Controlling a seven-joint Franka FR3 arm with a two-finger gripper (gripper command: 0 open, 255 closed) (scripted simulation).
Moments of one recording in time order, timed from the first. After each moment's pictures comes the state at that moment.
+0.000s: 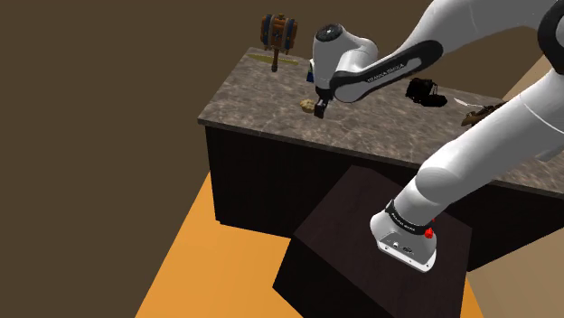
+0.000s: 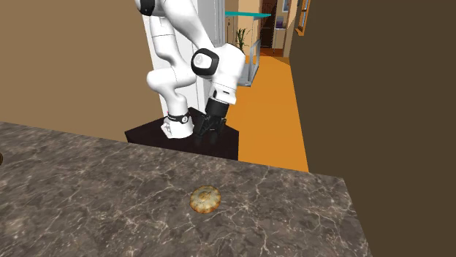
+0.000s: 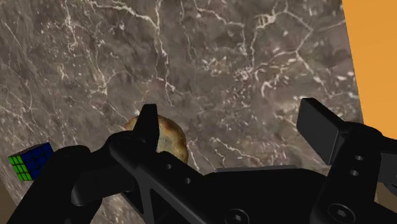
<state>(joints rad) -0.22 -0.22 0.07 -2.52 -0.65 2.29 0.10</state>
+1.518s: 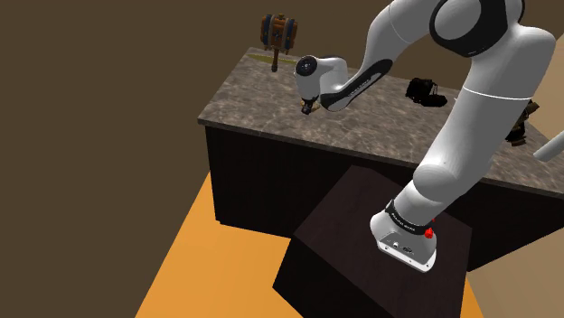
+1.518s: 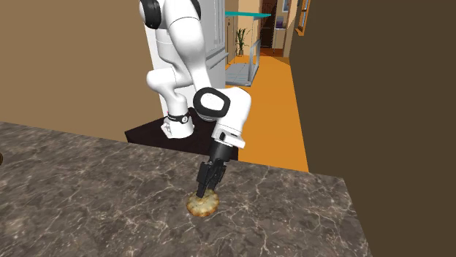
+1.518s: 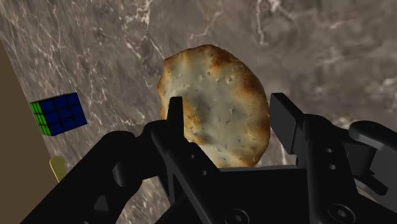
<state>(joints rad) -0.29 0.24 0.01 -2.23 -1.23 2.48 0.46</state>
